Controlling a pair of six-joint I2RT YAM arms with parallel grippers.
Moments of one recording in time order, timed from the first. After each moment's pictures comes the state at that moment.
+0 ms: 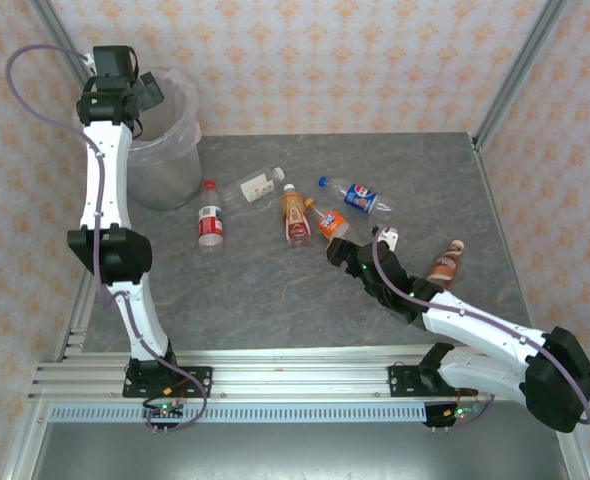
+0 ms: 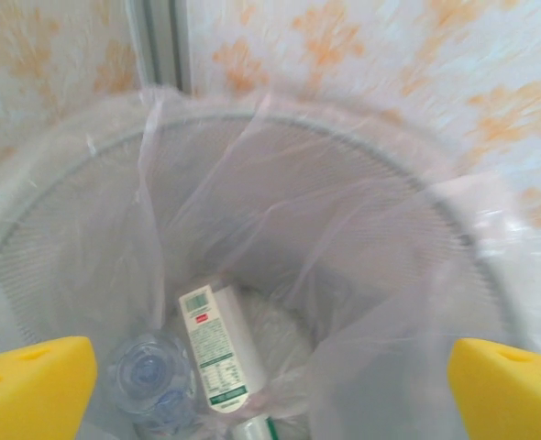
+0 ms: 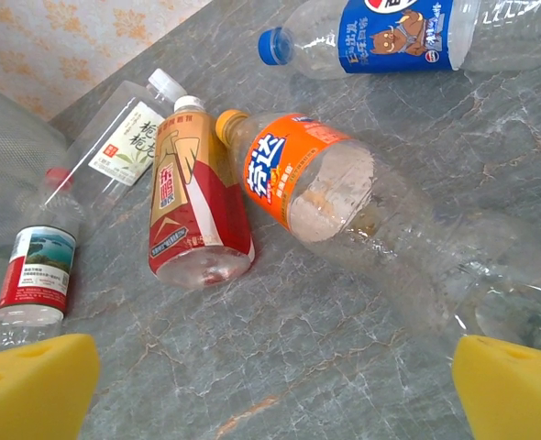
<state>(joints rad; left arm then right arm) 0.14 2.03 2.44 -0.97 -0.28 -0.36 0.77 1.02 0.53 -0.07 0.36 0.90</state>
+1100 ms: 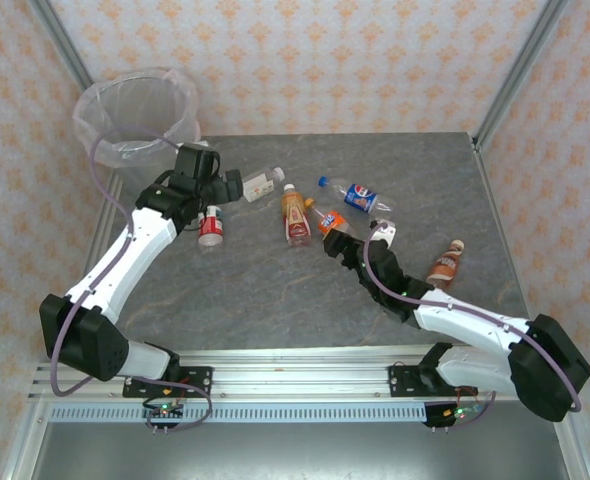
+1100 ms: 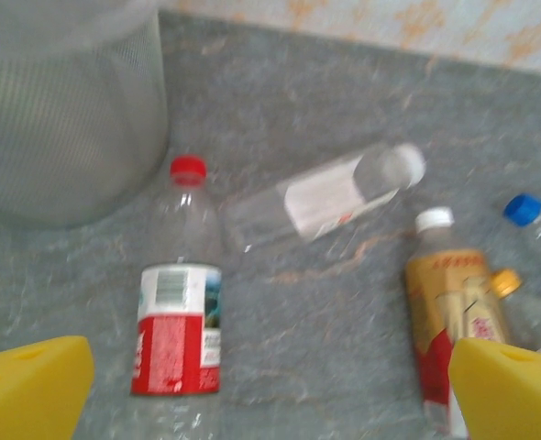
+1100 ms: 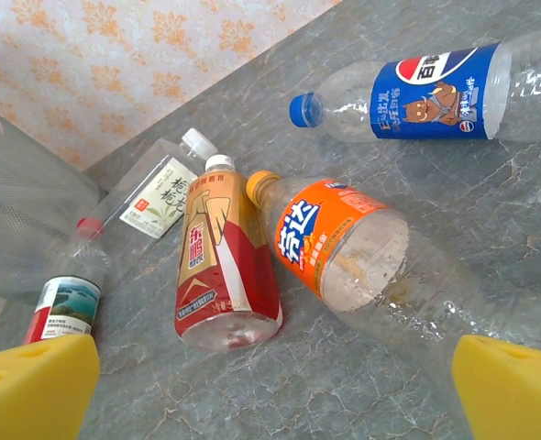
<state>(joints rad) -0.28 1.40 1.30 -0.68 -0.25 -0.42 0.76 1.11 0.49 0.19 0.41 0.83</state>
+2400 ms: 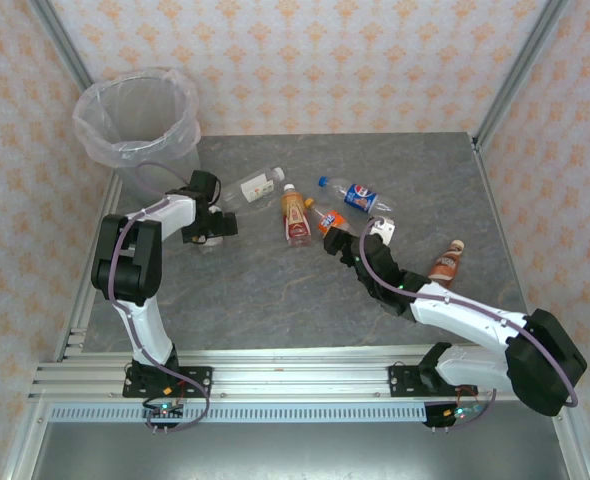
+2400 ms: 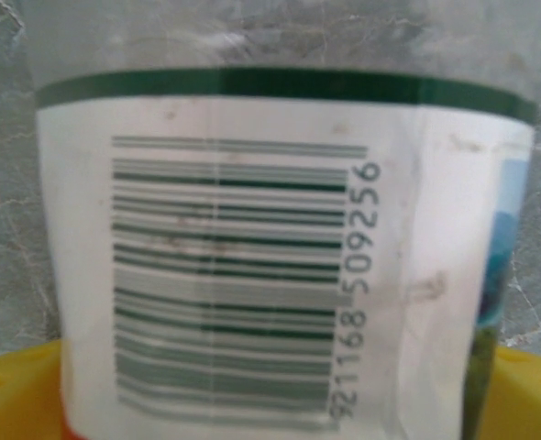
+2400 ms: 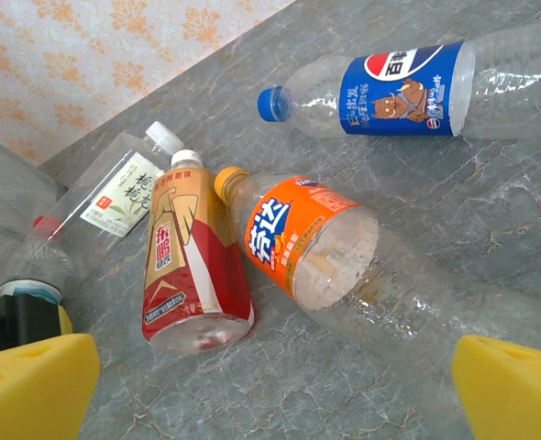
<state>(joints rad) -0.09 1.89 1.21 -0.58 -0.03 -0.35 0.76 1.15 0.56 0.07 0.45 0.85</state>
